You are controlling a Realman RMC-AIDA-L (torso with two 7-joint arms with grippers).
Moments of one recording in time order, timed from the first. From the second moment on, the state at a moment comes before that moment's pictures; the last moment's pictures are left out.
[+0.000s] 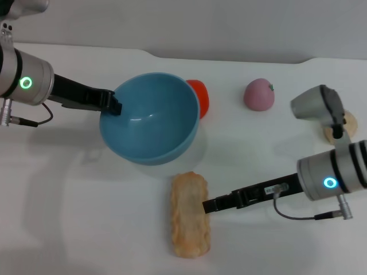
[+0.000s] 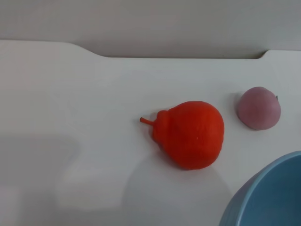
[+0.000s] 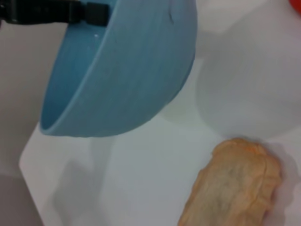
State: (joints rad) left arm -0.48 -2.06 1.14 1.29 2.42 1.42 -2.77; right arm 0.73 2.09 -1.38 -0.41 -1.86 -1.23 2.19
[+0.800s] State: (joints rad) left arm -0.50 -2.05 1.13 1.29 2.42 1.41 -2.77; right arm 0.81 2.09 -1.78 -0.38 -1.60 -0.93 2.36
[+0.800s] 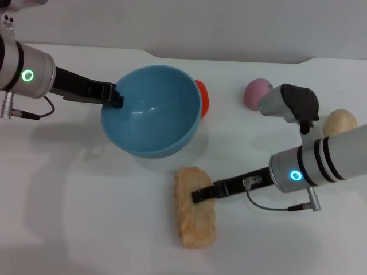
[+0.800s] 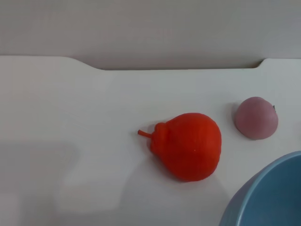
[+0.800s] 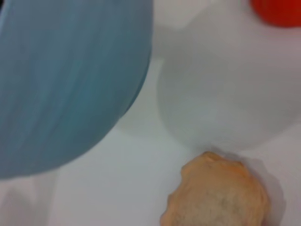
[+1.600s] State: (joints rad) left arm -0.50 -2.05 1.13 1.29 2.42 1.41 -2.77; right arm 0.78 2.09 -1.83 -0.39 -1.49 -0.89 2.22
